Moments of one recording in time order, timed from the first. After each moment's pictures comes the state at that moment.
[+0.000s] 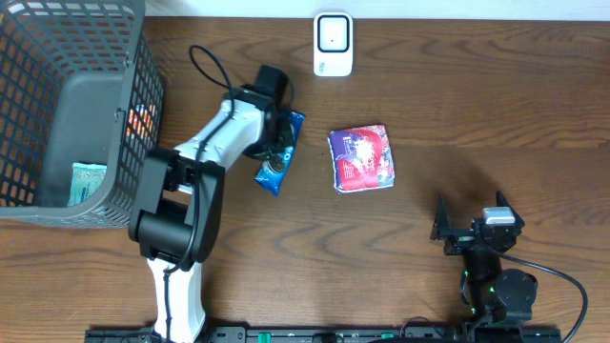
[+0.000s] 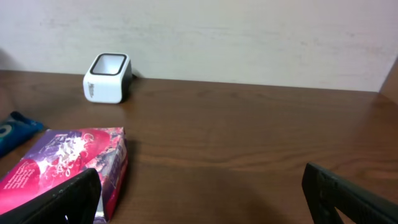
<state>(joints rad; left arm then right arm) -0.35 2.10 1.47 -0.75 0.06 -0.55 -0.02 0.01 0.01 -0.07 -0.06 -0.04</state>
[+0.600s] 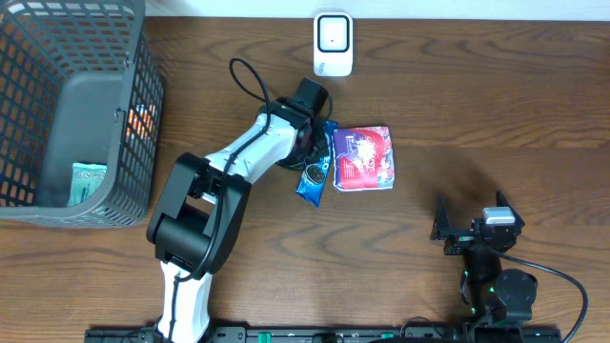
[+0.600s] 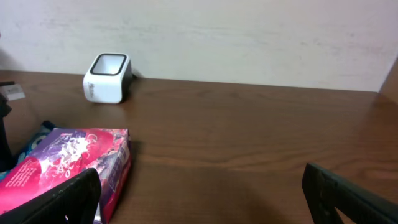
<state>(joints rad) -0.49 2.10 1.46 -0.66 0.14 -0.74 -0.02 0.01 0.01 -0.07 -0.06 -0.04</state>
